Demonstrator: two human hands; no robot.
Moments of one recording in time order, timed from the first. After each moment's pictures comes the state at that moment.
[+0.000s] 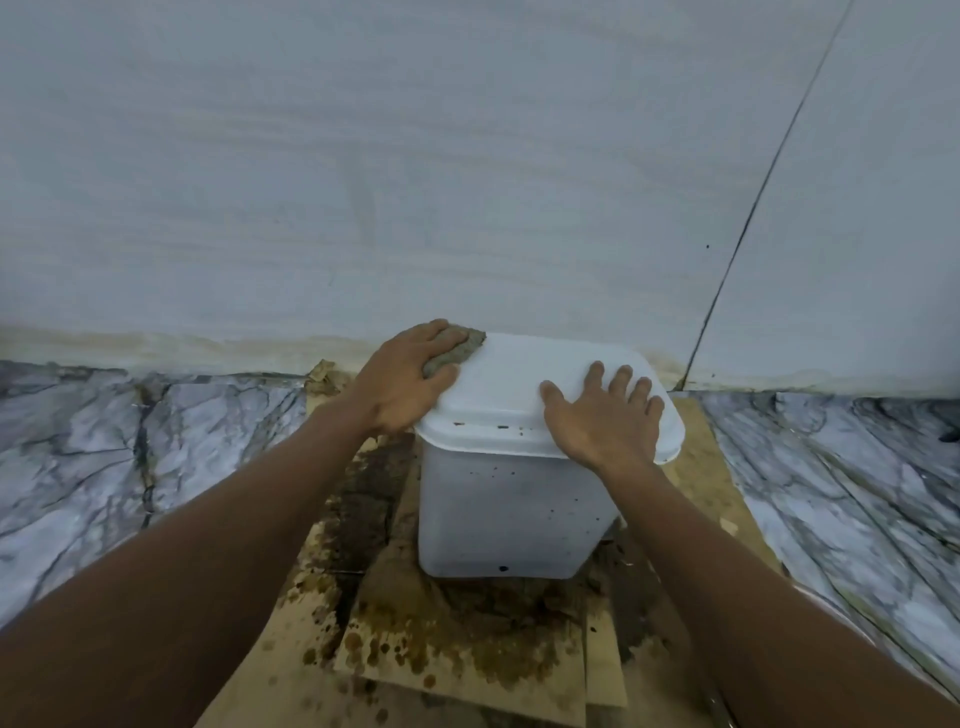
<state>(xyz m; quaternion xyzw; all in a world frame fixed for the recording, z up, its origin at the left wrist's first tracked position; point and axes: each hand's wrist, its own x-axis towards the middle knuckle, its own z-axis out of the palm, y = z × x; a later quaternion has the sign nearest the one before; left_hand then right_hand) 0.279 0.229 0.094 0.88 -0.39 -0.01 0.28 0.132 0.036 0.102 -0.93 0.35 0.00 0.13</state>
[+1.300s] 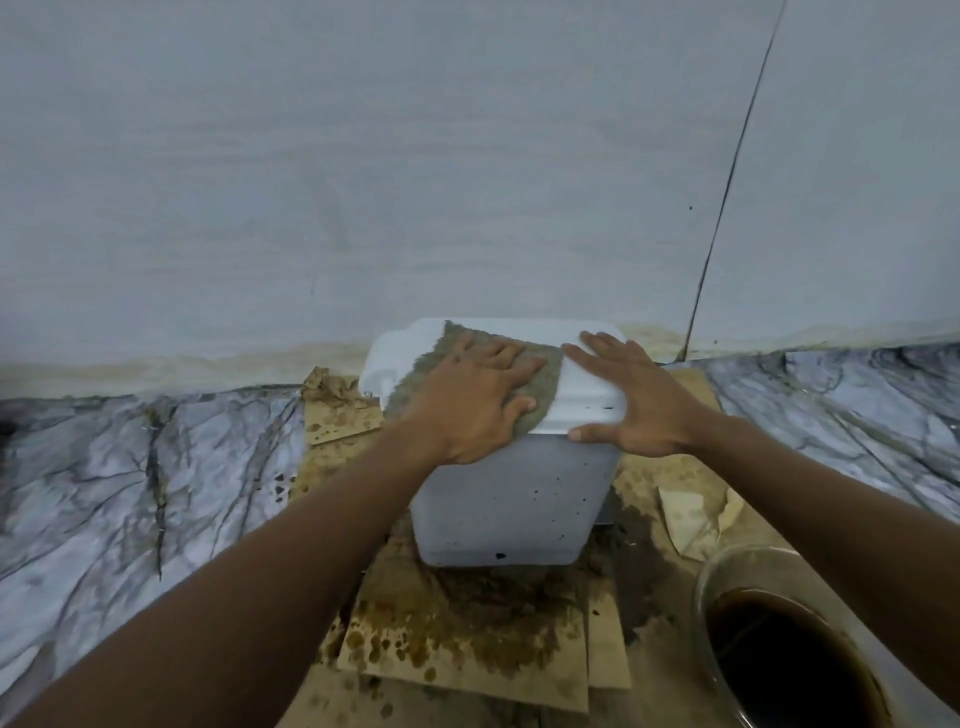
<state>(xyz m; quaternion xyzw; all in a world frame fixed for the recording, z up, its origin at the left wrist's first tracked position) 0.207 0.139 0.097 0.86 -0.50 0.06 0.05 0.106 -0.098 0.072 -0.98 0.00 -0.05 0.17</state>
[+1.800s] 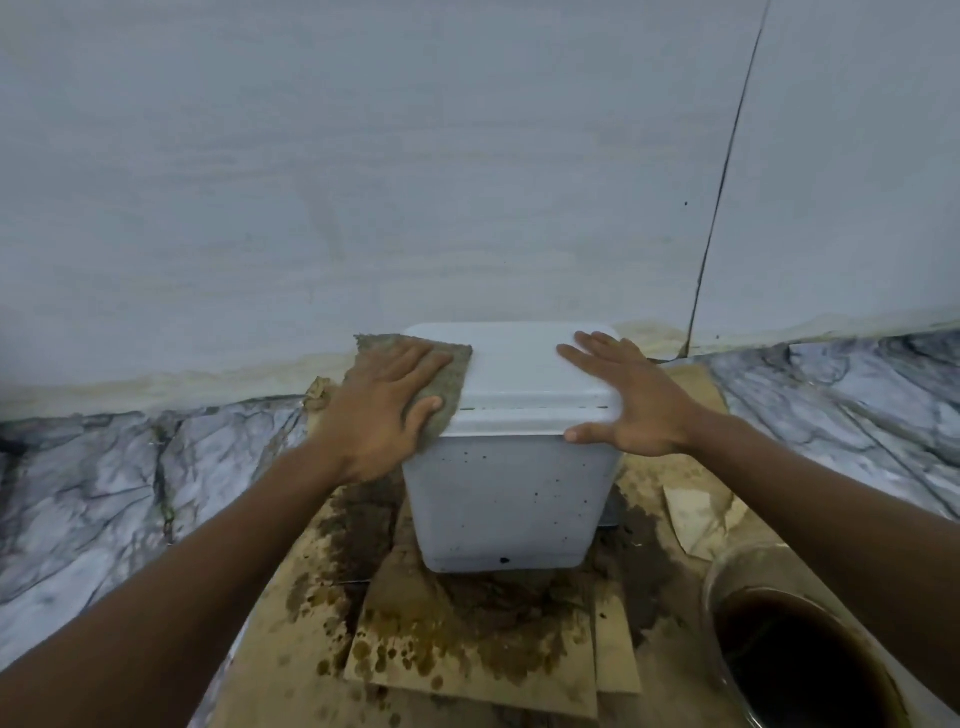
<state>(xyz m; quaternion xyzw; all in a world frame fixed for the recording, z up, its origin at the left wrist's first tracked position) 0.234 0.213 0.095 0.89 -0.44 0.06 0.12 0.107 -0.098 0.071 -0.98 0.00 -0.08 0.19</state>
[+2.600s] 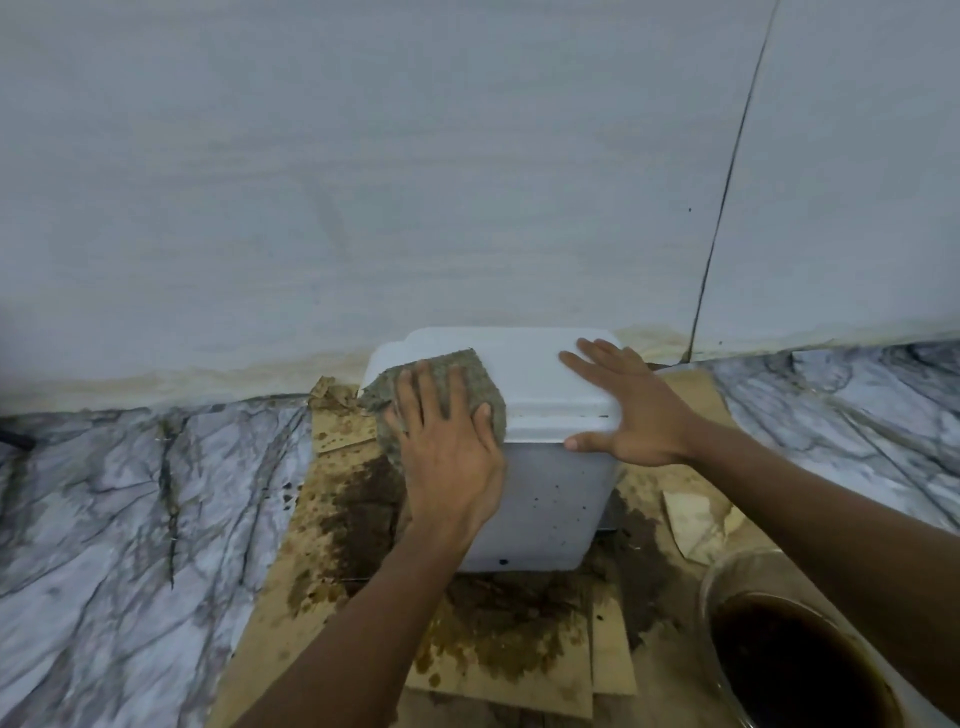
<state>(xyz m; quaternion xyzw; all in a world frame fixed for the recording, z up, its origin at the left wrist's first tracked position) 0.155 0.144 0.048 0.93 -0.20 0.18 0.23 0.103 -0.097 0.066 -0.98 0.00 -0.07 0.18</state>
